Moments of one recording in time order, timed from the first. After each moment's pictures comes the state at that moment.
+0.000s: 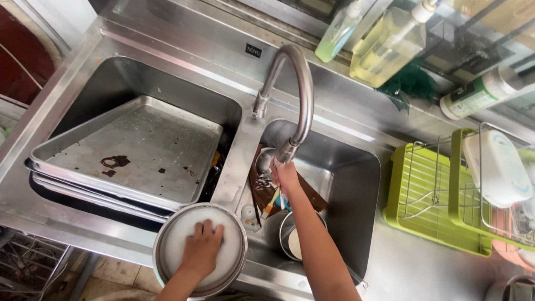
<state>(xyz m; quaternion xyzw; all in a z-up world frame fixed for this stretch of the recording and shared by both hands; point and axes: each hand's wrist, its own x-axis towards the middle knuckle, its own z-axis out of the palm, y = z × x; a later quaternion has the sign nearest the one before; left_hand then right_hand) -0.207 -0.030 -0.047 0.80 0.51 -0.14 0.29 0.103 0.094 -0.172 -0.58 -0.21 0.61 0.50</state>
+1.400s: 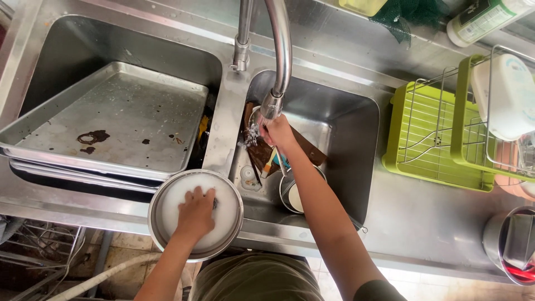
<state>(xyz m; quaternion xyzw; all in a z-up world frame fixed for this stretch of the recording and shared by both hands) -0.208 -0.028 -0.059 0.76 0.55 -0.15 0.31 0.091 0.089 -0.105 -0.56 -0.29 0.64 0.45</state>
